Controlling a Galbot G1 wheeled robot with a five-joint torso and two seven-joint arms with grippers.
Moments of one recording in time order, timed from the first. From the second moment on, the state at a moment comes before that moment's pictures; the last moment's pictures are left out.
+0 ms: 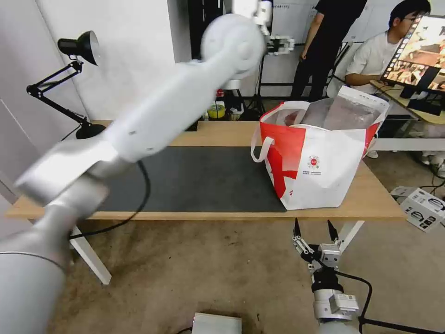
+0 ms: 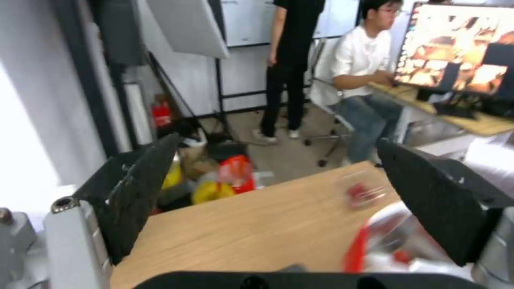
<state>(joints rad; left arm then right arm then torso) -0.28 -1.12 0.47 -1.64 -1.42 0.57 -0.73 -1.66 1.21 0.34 2.05 0.08 0.26 0.44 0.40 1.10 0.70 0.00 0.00</state>
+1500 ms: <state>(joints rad) 1.65 -1.05 -0.65 -2.11 -0.28 -0.21 0.00 -1.69 1.20 0.36 2.06 0.07 0.29 0.39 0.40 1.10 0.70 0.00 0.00</state>
